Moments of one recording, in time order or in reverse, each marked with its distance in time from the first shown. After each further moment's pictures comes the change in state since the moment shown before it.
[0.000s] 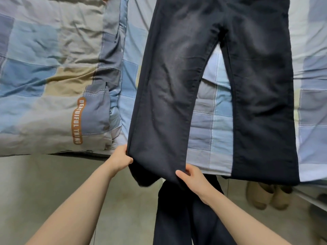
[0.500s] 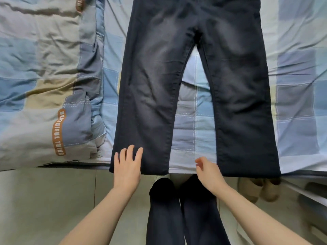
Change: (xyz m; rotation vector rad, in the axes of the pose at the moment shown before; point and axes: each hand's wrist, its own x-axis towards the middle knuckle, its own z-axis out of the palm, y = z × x) left_hand -0.020 0.005 0.086 1.046 0.461 0.449; right_hand -0.002 0.013 -0.089 -0.647 0.334 0.030
